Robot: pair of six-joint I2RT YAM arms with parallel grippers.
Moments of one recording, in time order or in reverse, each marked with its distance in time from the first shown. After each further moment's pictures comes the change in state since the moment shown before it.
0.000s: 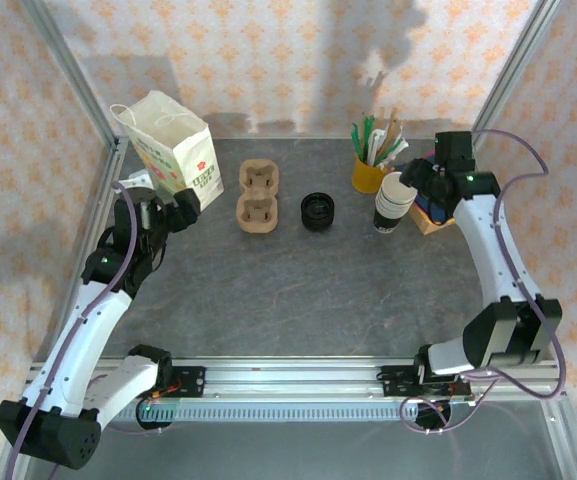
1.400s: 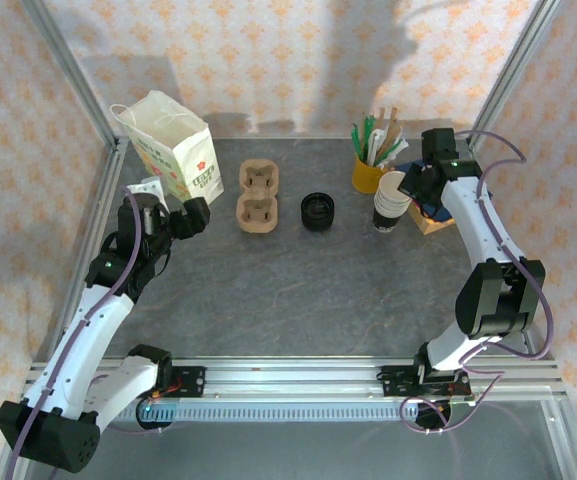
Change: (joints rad) left arm -0.006 -0.021 -0.063 0.038 0.121 0.015; right arm 0.000 0.157 0.034 -0.021 0.000 -0.024
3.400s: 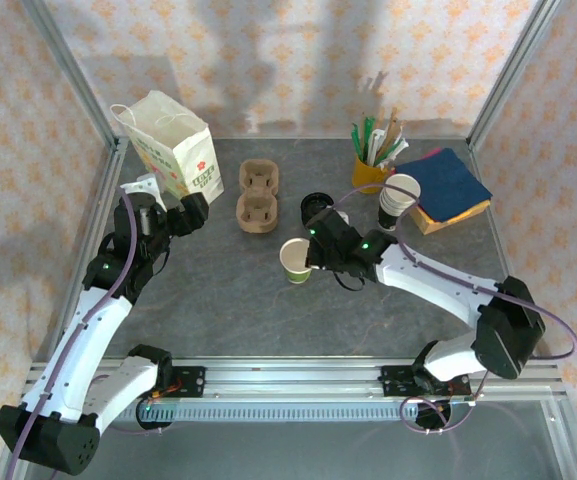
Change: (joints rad) left arm 0.000 -0.014 0.010 0.027 -0.006 -0.027; right arm 0.779 -0.193 -0.419 0.264 0.095 0.282
